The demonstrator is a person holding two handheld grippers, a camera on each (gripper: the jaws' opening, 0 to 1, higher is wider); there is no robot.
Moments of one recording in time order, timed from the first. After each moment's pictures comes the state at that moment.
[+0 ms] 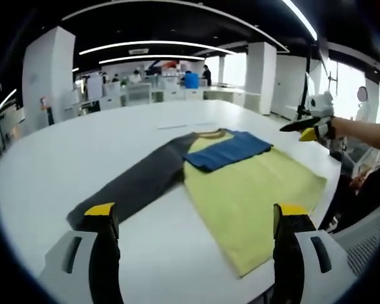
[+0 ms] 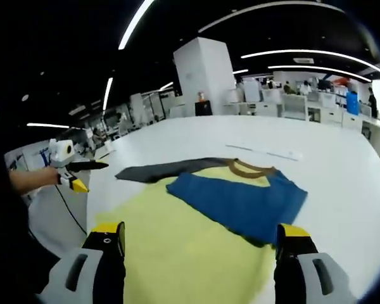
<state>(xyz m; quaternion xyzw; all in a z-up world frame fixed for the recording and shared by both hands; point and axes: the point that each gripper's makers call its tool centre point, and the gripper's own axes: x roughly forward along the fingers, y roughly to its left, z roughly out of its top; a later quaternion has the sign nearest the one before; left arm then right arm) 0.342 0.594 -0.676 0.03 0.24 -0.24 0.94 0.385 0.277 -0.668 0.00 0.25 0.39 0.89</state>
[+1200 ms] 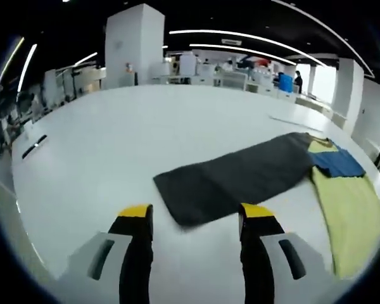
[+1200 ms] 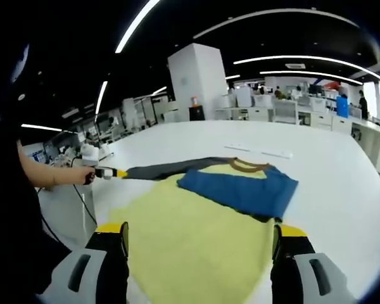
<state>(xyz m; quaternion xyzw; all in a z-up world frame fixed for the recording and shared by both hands) 0.395 0.769 -0.757 -0.04 0.28 0.06 0.96 0.331 0.273 -0.657 0.01 0.24 0.35 0.90</state>
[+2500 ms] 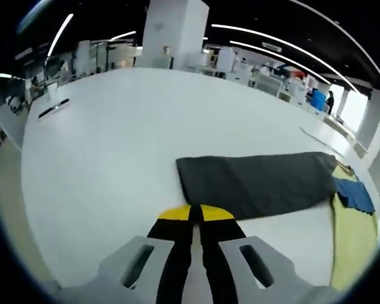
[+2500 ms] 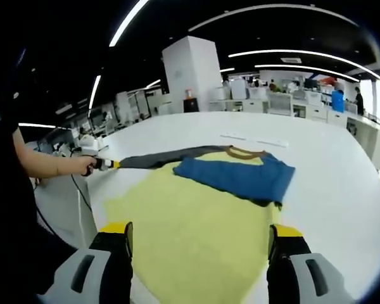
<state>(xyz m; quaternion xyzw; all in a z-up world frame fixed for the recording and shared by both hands) 0.385 0.762 -0.749 -0.09 0.30 0.14 0.94 0.321 0.266 -0.678 0.00 0.27 0.33 0.90</state>
